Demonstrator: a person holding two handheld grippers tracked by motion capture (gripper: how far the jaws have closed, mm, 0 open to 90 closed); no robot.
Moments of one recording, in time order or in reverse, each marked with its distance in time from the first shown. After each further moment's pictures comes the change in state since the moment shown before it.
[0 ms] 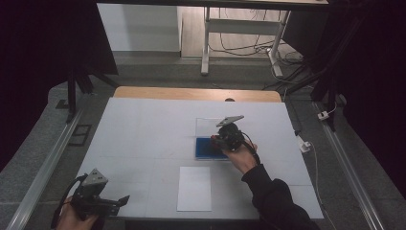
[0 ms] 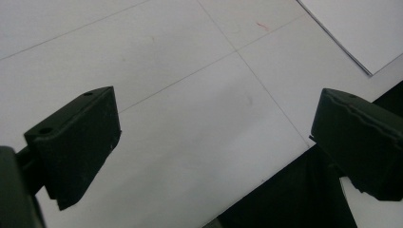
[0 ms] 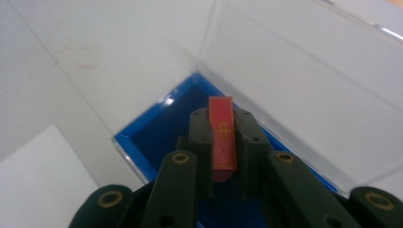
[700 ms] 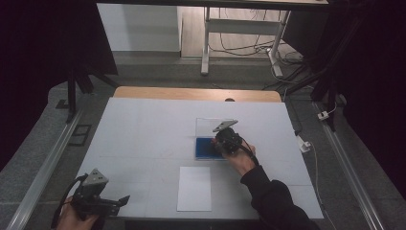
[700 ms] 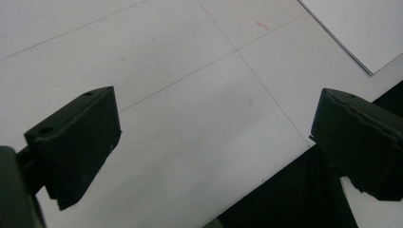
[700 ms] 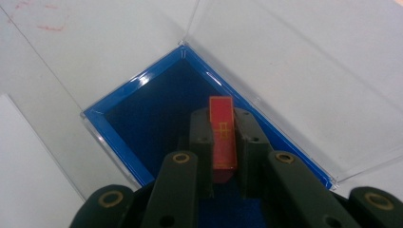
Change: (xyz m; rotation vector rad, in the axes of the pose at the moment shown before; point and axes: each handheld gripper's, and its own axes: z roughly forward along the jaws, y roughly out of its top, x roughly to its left) left arm 0.000 0.000 0.000 0.004 0.001 0.002; right arm 0.010 -0.008 0.013 0.059 -0.086 -0.095
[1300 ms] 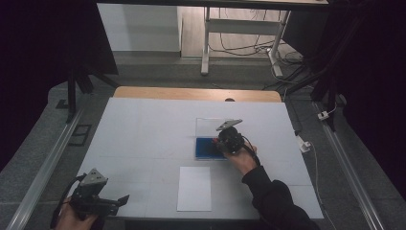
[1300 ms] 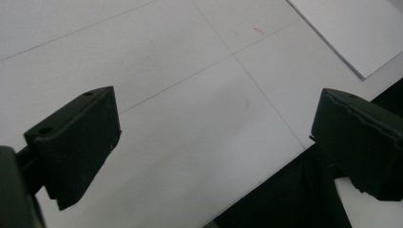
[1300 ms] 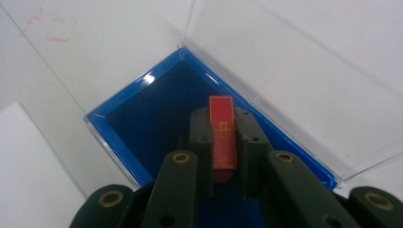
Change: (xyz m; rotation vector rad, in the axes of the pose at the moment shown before) left arm 0.002 -0.001 -0.002 -0.022 -0.023 -0.012; right arm -0.007 -0.005 0.000 -0.032 0.043 0.049
